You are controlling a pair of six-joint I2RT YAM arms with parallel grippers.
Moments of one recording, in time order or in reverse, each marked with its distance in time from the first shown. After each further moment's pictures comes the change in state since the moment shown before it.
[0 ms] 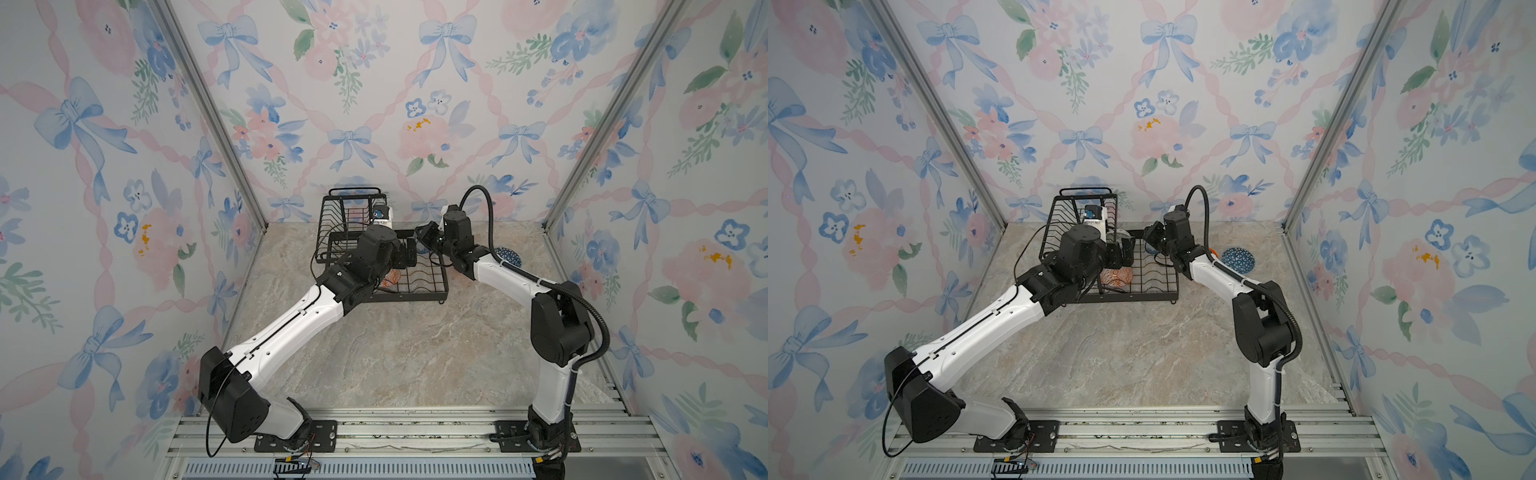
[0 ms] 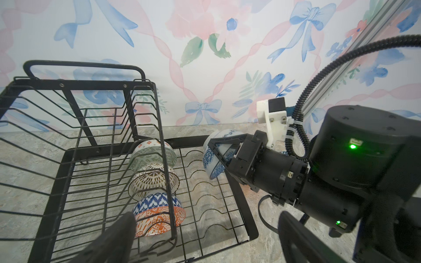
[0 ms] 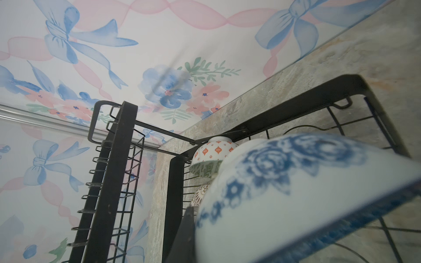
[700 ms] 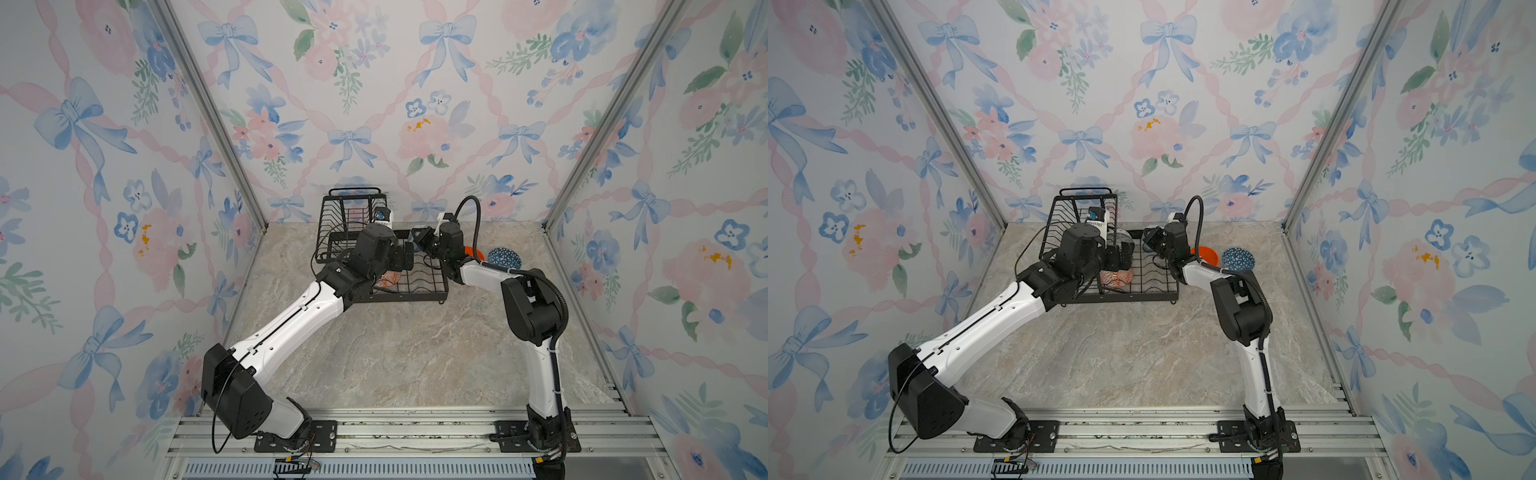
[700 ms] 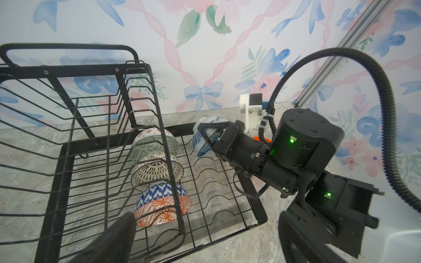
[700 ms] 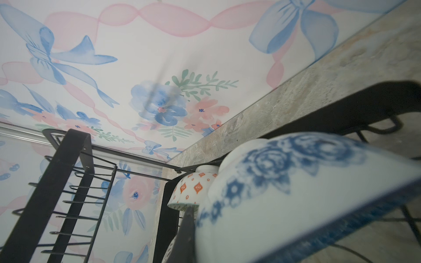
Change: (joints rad) left arm 0.035 0.027 0.006 -0.052 0.080 0.050; right arm -0.039 0.243 0.019 0.344 -0.037 0.074
